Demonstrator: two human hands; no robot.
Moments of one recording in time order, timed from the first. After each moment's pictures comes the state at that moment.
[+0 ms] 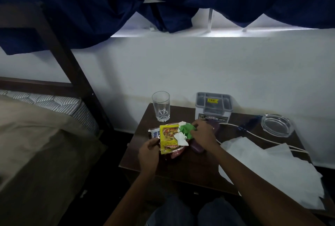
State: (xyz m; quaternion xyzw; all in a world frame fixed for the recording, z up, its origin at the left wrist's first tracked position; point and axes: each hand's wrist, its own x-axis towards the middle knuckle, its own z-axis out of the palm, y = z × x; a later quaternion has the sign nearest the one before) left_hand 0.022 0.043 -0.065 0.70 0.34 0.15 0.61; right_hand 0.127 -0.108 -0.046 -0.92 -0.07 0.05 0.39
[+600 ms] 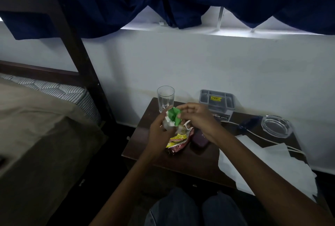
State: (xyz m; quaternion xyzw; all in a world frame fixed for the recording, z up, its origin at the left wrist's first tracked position) left_hand 0.018 0.035 -0.003 0.72 0.07 0.17 0.67; right_hand 0.084 -0.089 0.041 -0.73 -0.15 0.17 0.65
